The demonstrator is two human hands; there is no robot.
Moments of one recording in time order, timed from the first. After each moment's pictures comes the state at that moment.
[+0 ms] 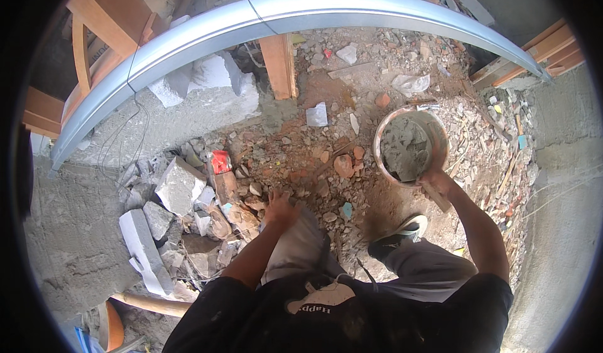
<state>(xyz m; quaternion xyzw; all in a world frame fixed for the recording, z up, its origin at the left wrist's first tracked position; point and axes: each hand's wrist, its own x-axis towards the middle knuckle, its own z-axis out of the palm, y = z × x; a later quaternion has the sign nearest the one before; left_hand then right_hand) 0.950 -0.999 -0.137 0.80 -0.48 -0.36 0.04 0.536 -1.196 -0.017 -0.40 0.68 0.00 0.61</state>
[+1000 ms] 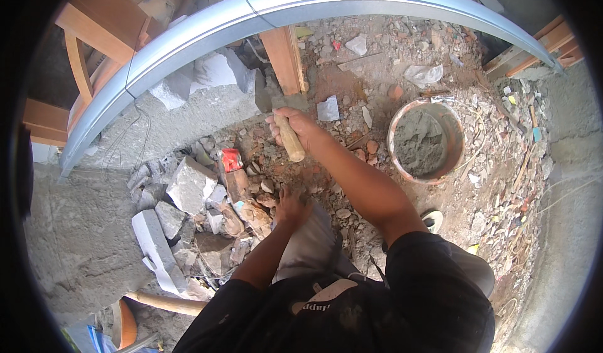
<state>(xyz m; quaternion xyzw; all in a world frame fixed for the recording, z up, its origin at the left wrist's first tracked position) 0.947 -1.000 -0.139 0.80 -0.49 -0.35 0.04 0.924 -1.222 -0.065 -0.18 0.33 -0.14 0.92</state>
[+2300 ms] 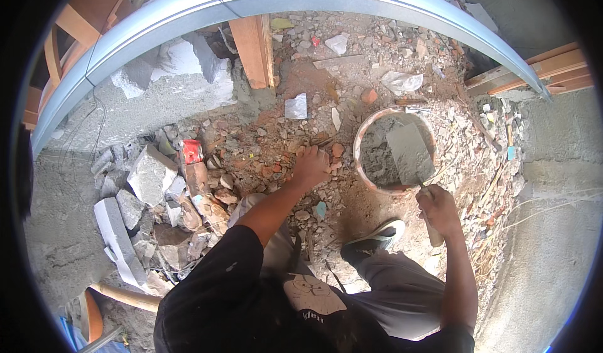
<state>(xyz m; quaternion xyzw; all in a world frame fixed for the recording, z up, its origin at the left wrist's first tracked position) 0.845 -1.157 -0.182 0.66 -0.68 -0.33 0.03 0.571 -1.150 0.087 -0.58 0.71 -0.05 0.39</state>
